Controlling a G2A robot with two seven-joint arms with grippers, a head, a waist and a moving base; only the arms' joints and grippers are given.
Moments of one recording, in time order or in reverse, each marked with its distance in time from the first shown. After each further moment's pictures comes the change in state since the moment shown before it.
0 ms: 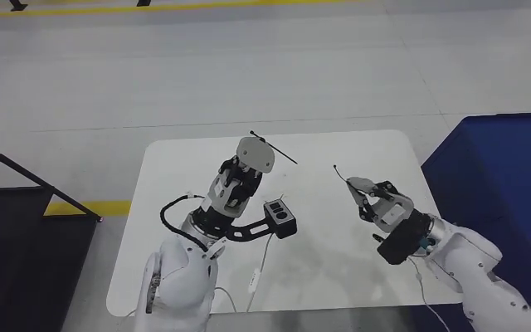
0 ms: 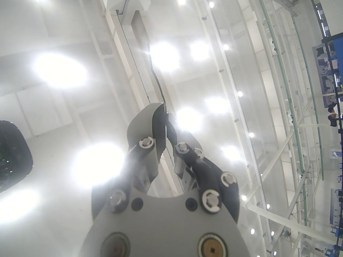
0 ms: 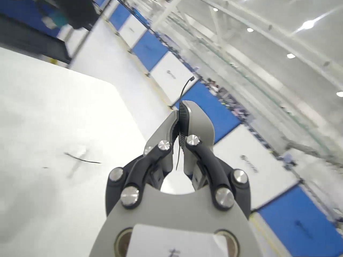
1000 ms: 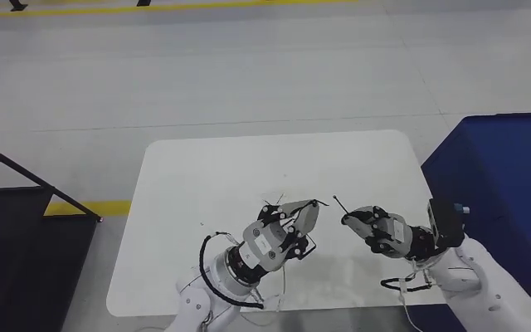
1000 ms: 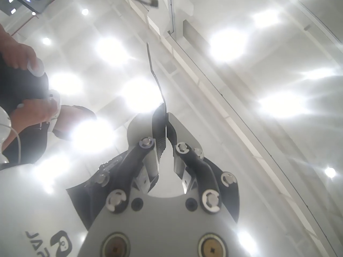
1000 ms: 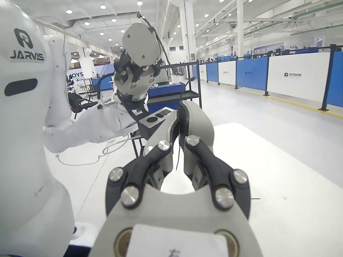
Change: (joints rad) left arm 0.130 0.035 0.162 0.022 0.888 0.112 -0.512; right arm 0.027 0.060 -0.112 0.093 0.931 -0.472 0.316
